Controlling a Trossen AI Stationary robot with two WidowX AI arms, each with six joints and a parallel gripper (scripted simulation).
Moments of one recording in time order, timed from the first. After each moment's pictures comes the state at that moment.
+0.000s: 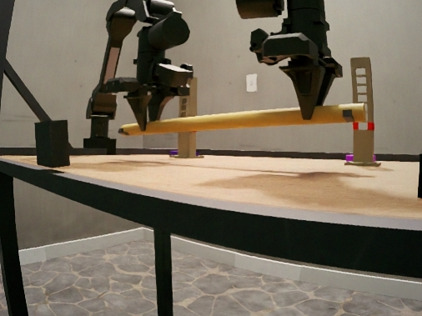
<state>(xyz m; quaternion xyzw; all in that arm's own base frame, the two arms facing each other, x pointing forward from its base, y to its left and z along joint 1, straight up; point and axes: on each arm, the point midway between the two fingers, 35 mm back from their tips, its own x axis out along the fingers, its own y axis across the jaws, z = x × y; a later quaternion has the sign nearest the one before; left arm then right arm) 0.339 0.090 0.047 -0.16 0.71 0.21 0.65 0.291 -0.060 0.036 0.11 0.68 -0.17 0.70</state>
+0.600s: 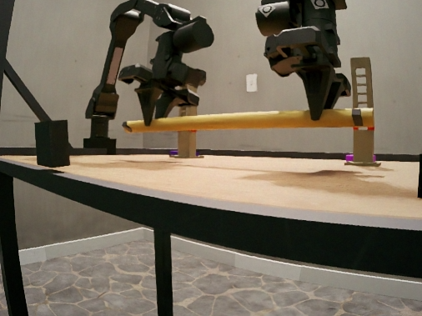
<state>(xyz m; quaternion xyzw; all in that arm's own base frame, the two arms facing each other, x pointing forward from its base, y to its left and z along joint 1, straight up) 0.343 0.104 0.051 -0.26 0.67 0.11 0.69 0.278 -0.064 0.031 0.21 0.67 -0.07 0.70</state>
